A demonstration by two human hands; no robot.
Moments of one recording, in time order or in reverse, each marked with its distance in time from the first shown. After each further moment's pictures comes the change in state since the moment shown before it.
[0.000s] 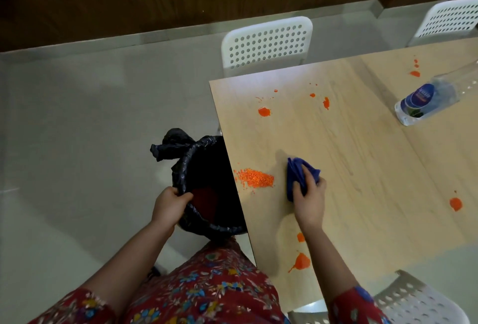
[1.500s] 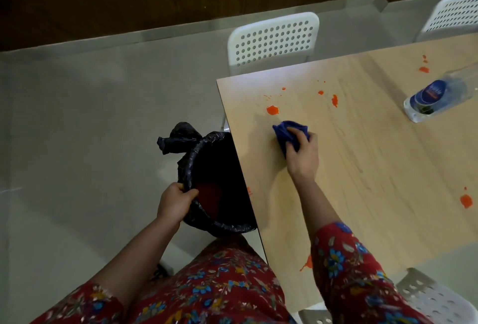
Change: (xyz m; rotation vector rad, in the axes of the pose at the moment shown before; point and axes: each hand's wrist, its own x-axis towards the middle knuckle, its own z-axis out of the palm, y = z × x) left_hand 0.008 0.000 -0.014 0.012 -0.022 0.036; right_hand 0.066 -0.064 0.032 -0.031 0.057 -0.200
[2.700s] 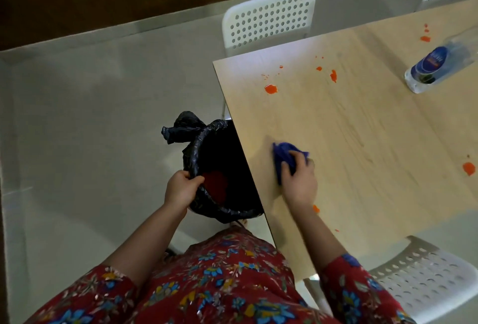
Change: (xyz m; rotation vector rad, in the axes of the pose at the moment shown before) left_hand -0.022 0.002 0.003 -0.011 -0.013 0.012; right_hand -0.109 0.018 -0.004 -0.108 -0.036 0.204
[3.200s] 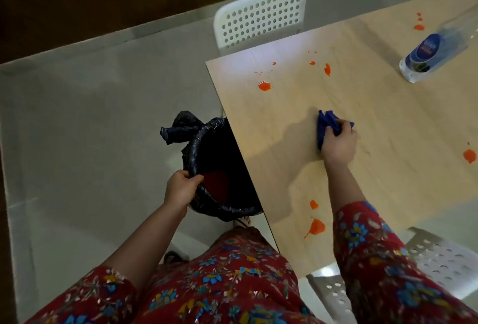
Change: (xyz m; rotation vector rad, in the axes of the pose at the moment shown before) left_hand -0.002 0.008 0.006 0.011 0.005 -0.001; right_hand 0.104 0.025 -0.049 0.106 0.240 0.201
